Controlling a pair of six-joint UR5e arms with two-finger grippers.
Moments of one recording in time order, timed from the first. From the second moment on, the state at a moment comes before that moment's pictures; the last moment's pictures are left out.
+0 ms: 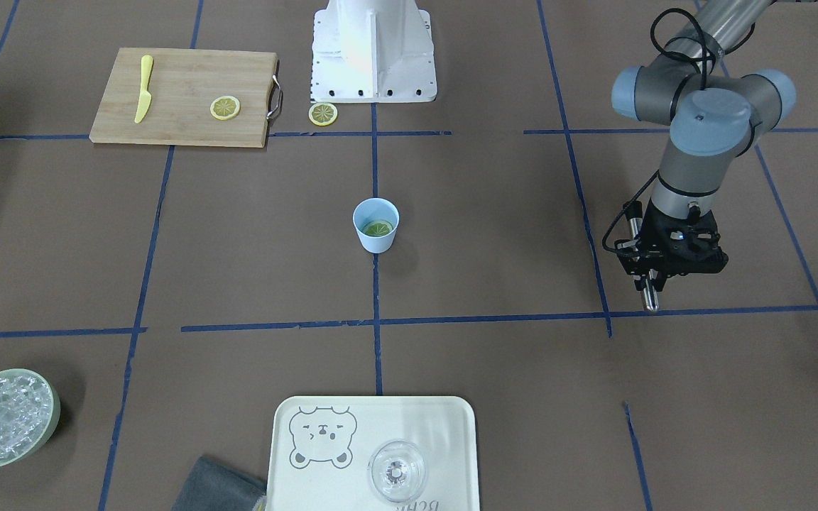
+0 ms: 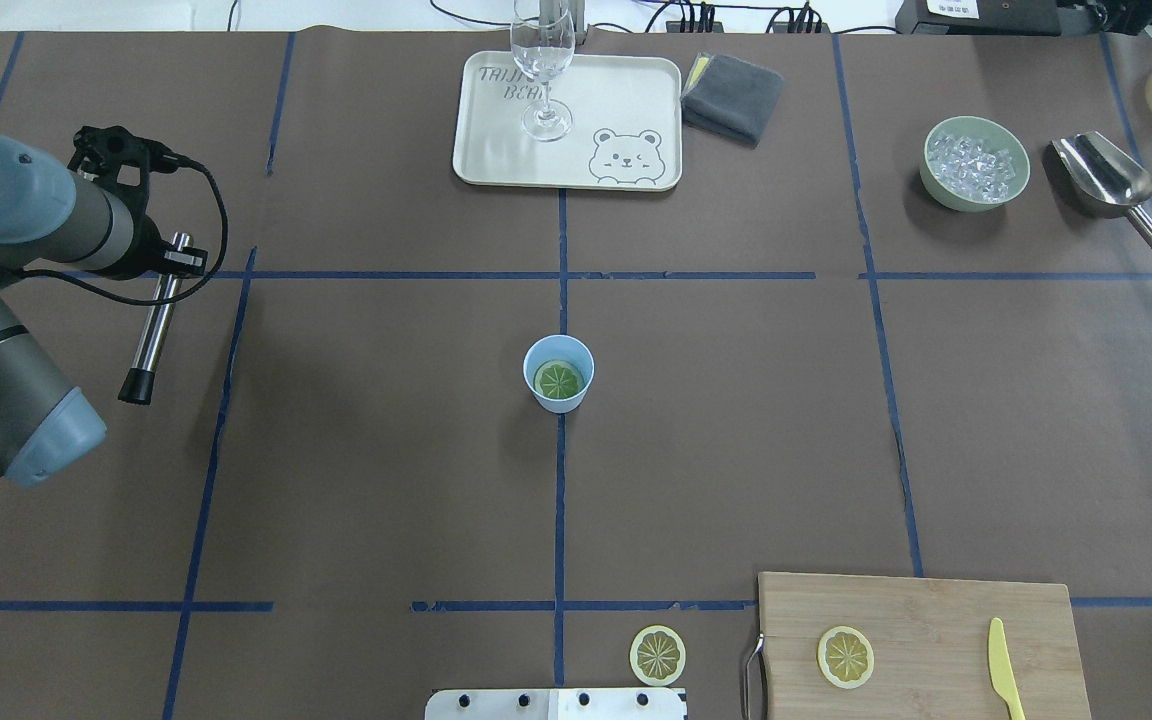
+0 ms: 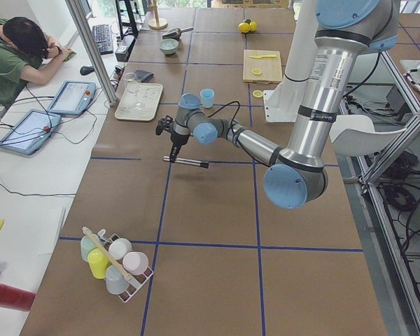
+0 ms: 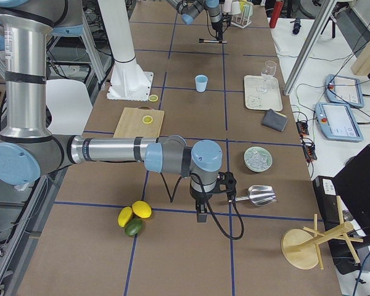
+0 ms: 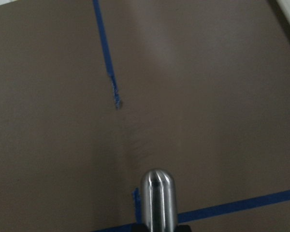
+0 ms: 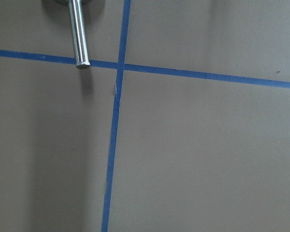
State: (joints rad) left arm -0.84 -1.81 -1.67 -1.89 -1.79 -0.78; right arm 1.62 -1.65 1.72 -1.69 2.26 -0.16
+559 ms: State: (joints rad) left arm -0.83 -1.77 -1.64 -1.89 -1.79 -0.82; right arm 1.62 -1.65 1.72 -1.69 2.26 -0.16
